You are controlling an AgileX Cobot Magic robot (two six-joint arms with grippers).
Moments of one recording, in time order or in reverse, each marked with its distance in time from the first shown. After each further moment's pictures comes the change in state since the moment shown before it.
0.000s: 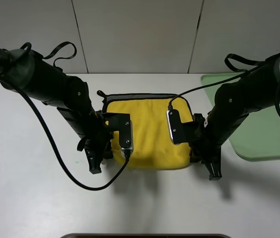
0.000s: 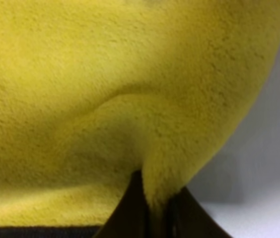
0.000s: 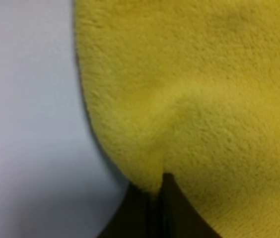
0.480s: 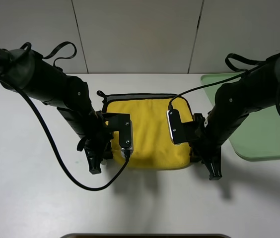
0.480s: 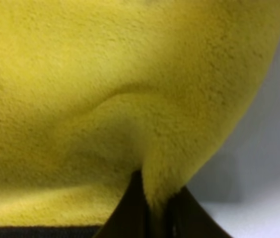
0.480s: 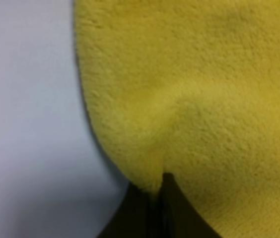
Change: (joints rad) left arm 0.000 0.000 0.000 0.000 0.007 0.001; right arm 0.000 -0.008 0.002 -0.002 -0.001 0.000
